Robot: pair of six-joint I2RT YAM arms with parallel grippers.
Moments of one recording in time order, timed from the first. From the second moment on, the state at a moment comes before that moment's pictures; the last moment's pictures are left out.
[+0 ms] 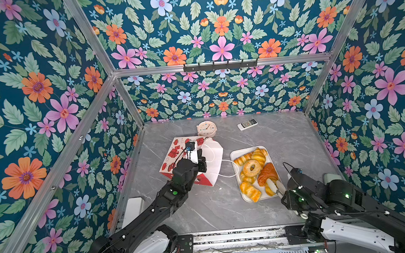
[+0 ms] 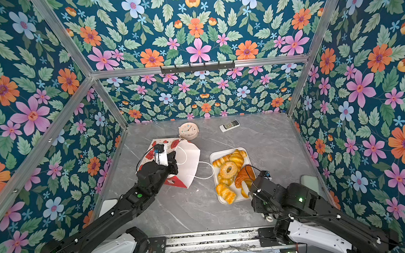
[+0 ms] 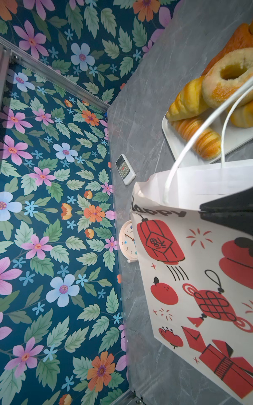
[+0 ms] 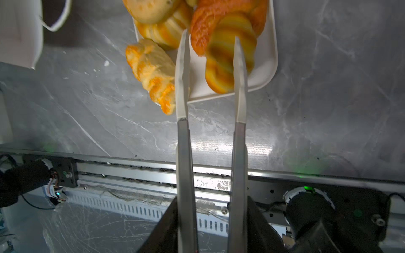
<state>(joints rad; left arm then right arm) -0.67 0.99 0.58 0.23 -0.28 -0.17 0.97 0.69 0.93 -1.37 0.12 1.02</state>
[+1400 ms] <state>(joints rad) -0.67 0.84 0.78 -0.10 0.17 -0.05 0.54 0.95 0.89 -0.96 0.41 0.58</state>
